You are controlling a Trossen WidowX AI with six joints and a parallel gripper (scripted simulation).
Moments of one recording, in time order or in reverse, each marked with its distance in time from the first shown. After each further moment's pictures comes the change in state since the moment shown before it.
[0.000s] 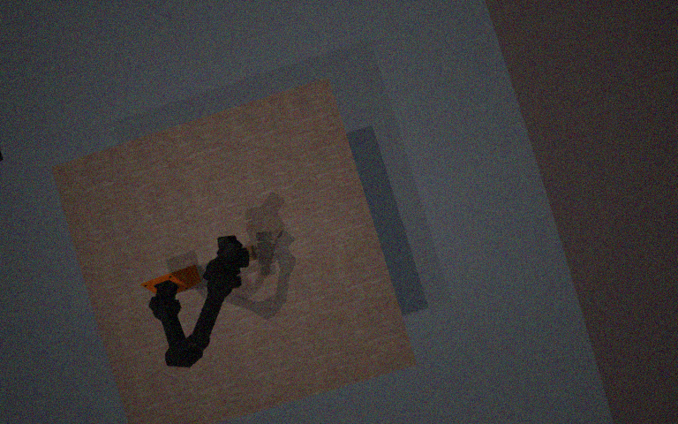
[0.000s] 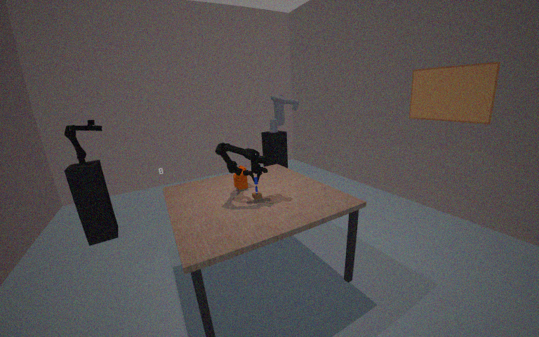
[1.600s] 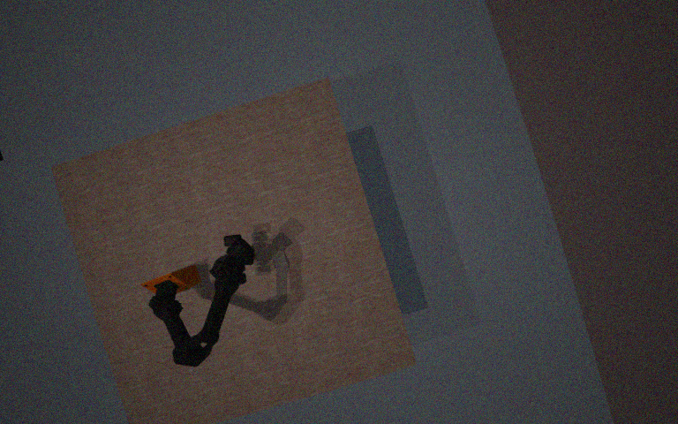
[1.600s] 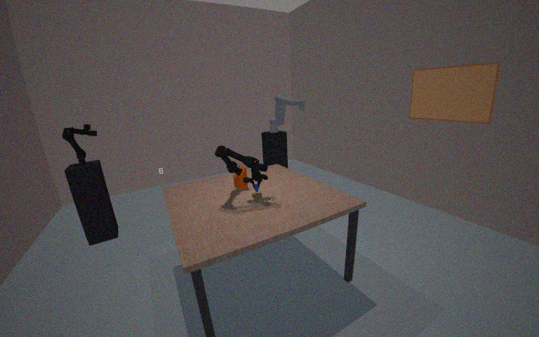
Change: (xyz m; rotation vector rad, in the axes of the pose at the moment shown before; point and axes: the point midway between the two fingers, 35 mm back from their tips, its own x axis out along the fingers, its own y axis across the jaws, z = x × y) arm 0.058 -0.001 -0.002 0.006 0.006 0.004
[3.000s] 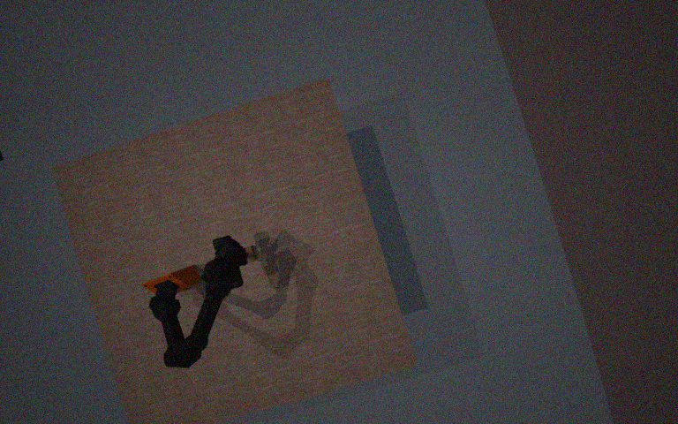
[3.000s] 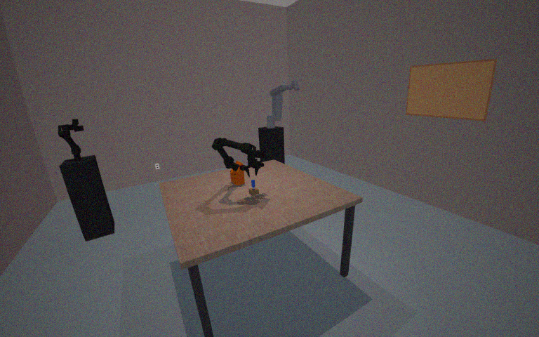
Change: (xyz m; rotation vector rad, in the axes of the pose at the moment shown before) arm -0.067 0.000 -0.001 -0.154 -0.001 0.000
